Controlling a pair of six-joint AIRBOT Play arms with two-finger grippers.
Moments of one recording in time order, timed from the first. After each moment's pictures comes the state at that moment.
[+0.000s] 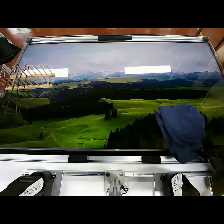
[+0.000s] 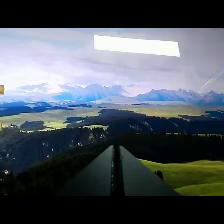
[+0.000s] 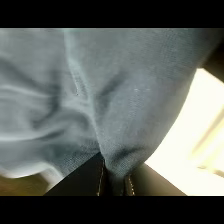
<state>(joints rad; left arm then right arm) -0.01 -1.04 1.62 1.29 -1.10 -1.60 -0.88 -0.77 0.57 1.77 -1.32 -1.34</state>
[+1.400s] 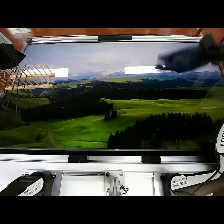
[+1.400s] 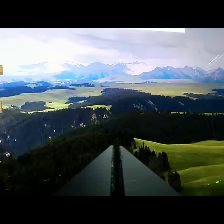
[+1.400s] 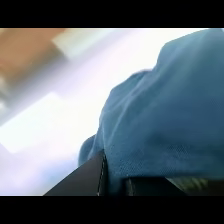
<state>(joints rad) -0.01 -1.05 1.62 1.29 -1.17 -1.58 -0.33 -1.67 1.79 1.96 -0.91 -1.40</state>
